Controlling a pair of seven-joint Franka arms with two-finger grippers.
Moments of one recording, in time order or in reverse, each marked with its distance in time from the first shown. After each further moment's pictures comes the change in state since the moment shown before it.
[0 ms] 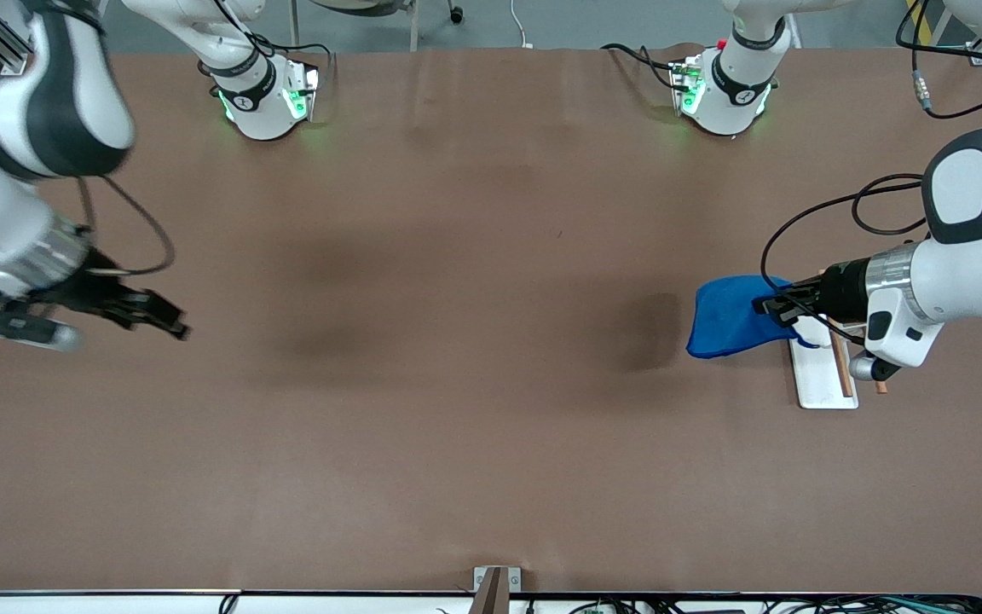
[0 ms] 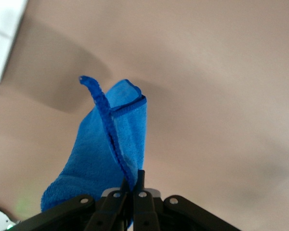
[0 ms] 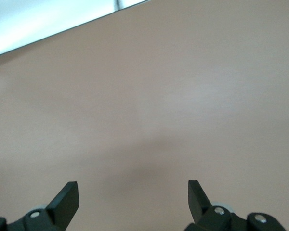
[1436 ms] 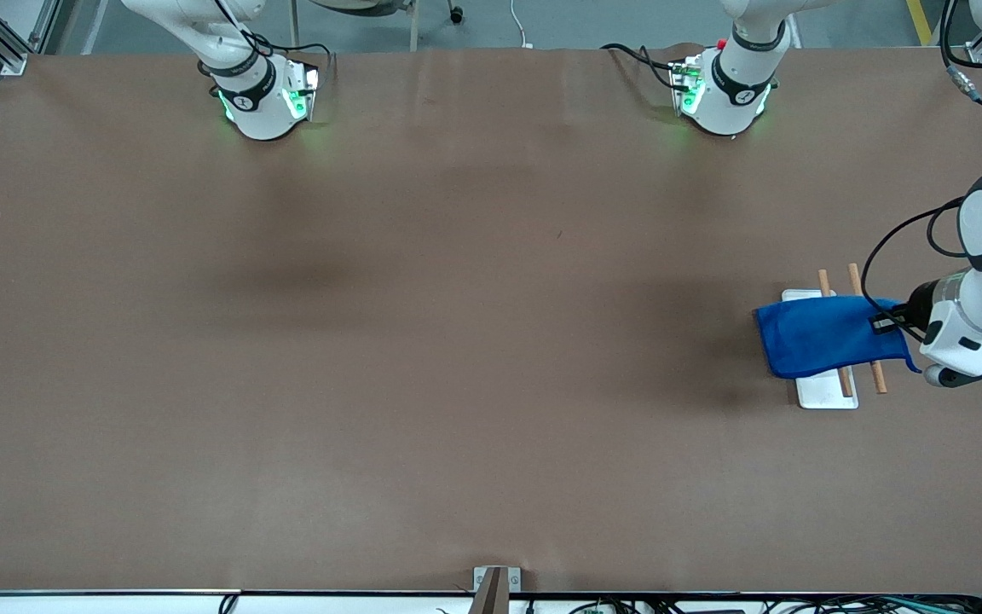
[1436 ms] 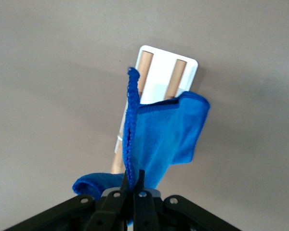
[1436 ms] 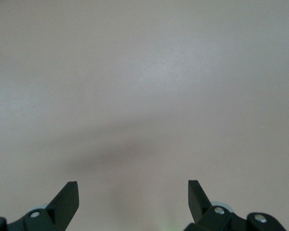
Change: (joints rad) left arm 0.166 0.031 -0.002 -0.085 0.482 0.108 0.364; right arm 0.000 -0.031 -0.150 0.368 -0.082 -0.559 -0.198
